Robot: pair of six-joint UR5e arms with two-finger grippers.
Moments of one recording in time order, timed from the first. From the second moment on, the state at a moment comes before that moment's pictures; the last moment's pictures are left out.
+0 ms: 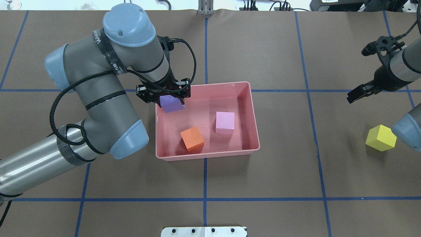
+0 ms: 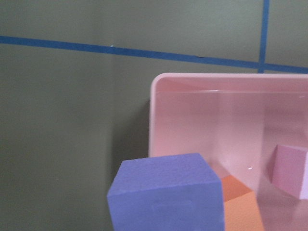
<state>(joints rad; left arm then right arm) -0.68 -2.35 -1.71 -1.43 -2.08 -1.20 1.04 -1.49 1.90 -1.47 2.16 0.38</state>
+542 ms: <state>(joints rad) -0.71 -2.15 -1.90 -1.43 -2.08 -0.95 1.05 -1.70 1.91 -1.30 2.16 0.31</state>
